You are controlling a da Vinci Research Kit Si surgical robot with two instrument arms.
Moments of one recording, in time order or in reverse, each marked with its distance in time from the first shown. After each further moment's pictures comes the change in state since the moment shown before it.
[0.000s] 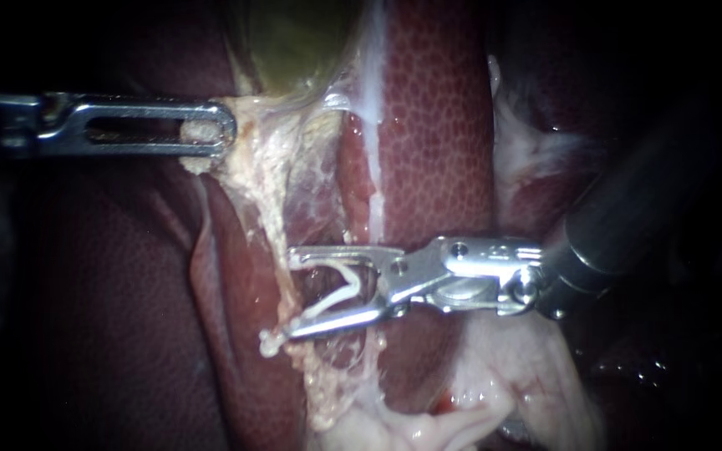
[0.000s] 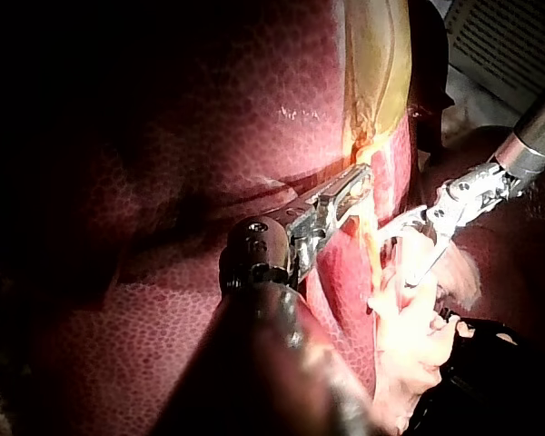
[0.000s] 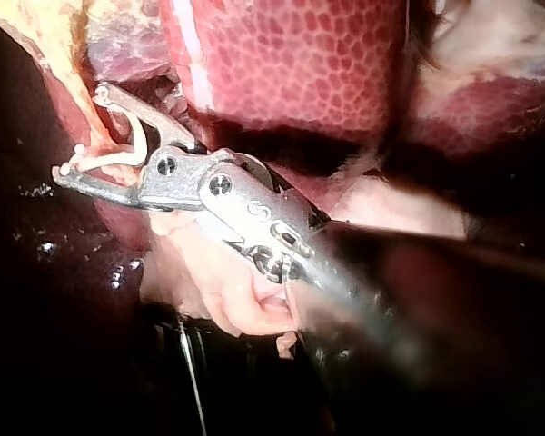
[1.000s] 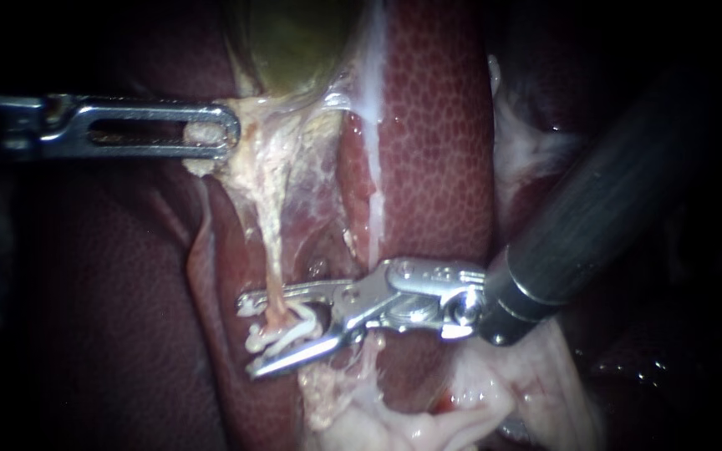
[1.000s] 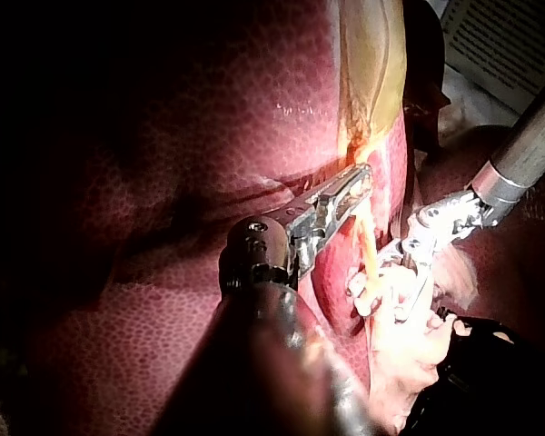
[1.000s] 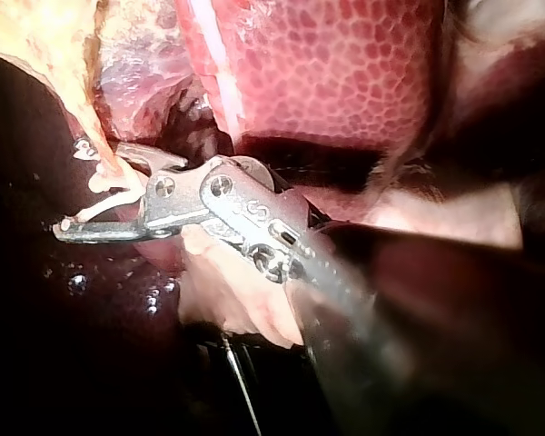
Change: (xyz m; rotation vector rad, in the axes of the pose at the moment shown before) right arm -0.002 0.001 0.005 0.143 -0.014 0.086; left arm 0.000 0.000 0.000 -0.004 -0.002 0.005
